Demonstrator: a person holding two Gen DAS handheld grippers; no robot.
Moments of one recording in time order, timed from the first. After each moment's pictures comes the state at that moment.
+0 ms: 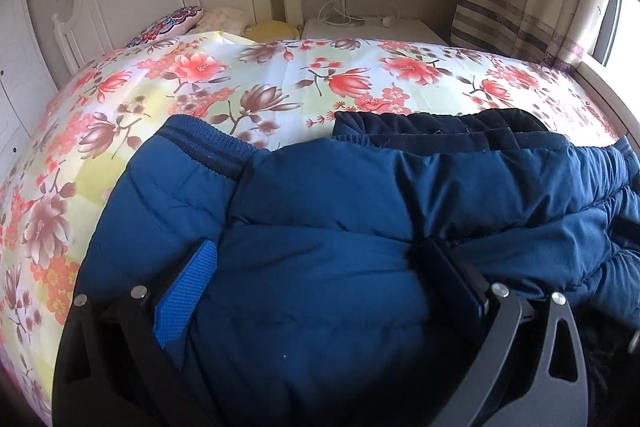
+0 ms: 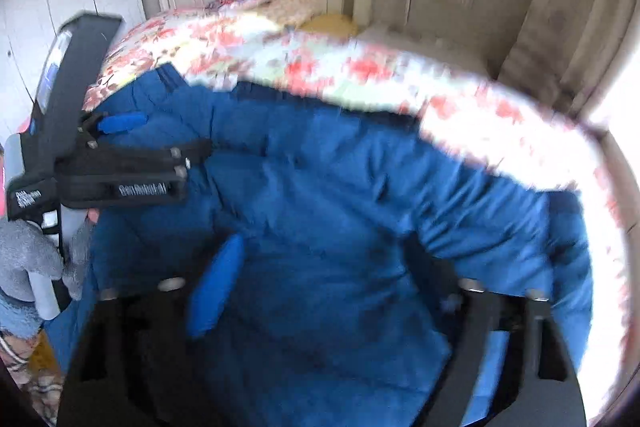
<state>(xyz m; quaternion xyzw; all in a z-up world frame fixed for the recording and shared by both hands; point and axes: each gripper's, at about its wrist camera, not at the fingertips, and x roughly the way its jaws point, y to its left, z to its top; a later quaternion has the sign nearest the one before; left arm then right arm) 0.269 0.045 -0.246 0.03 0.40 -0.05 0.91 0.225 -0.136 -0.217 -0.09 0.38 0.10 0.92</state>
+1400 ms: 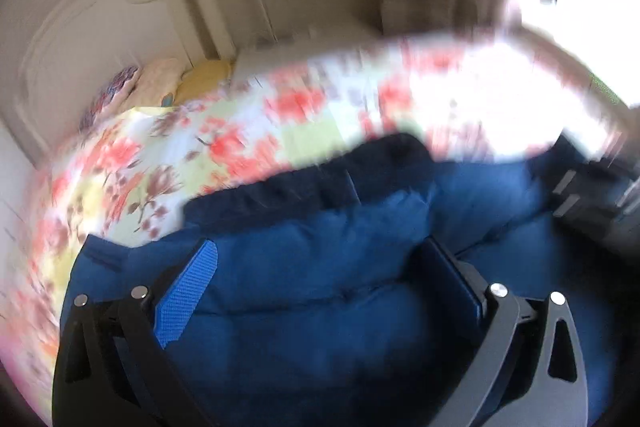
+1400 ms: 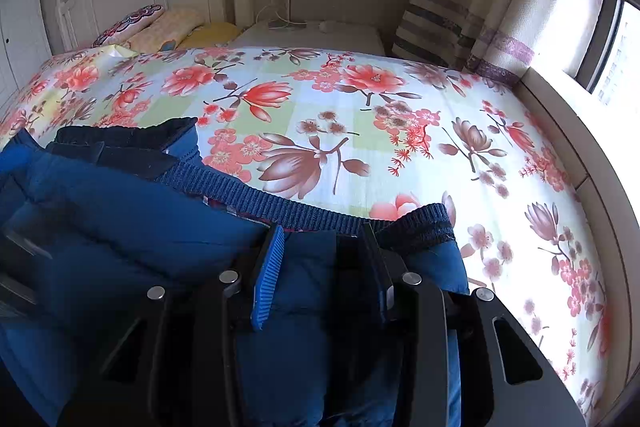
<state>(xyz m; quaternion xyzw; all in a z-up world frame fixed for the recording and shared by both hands) 0.284 -0.088 -0.233 0.17 0.40 -0.11 0.90 0.290 -0.269 -0.247 -0.03 0.39 -0.04 0.92</state>
